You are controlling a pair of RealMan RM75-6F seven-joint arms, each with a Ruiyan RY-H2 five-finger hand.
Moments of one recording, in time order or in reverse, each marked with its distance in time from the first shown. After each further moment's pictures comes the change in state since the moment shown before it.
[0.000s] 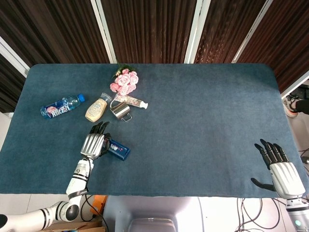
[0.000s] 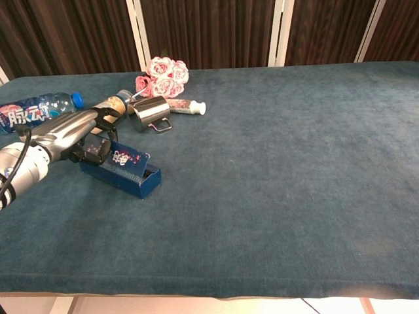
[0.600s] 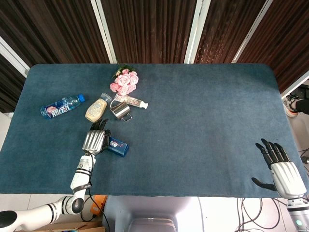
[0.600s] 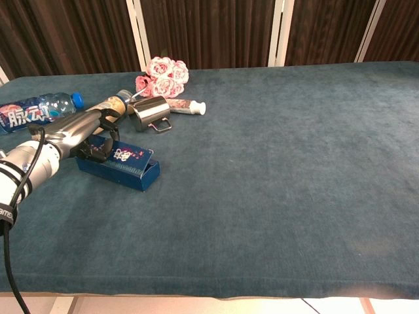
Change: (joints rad) left arm -0.039 -0.063 -0.036 0.119 -0.054 -0.037 -0.016; right arm 0.000 0.004 0.000 -0.001 0.001 0.001 0.008
